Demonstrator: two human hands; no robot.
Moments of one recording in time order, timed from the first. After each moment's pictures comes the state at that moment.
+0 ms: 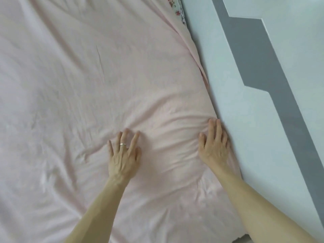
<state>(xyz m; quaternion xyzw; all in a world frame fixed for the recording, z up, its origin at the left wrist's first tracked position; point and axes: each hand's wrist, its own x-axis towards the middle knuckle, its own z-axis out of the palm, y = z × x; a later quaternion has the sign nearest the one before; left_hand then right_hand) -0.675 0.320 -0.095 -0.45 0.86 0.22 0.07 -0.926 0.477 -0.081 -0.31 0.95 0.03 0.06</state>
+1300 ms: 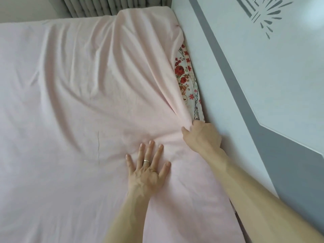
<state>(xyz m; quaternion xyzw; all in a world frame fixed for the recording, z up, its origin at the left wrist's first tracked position) -0.916 0.122 -0.120 -0.48 0.83 0.22 0.17 -1.111 0.122 -0.046 -0.40 0.91 -0.03 0.12</state>
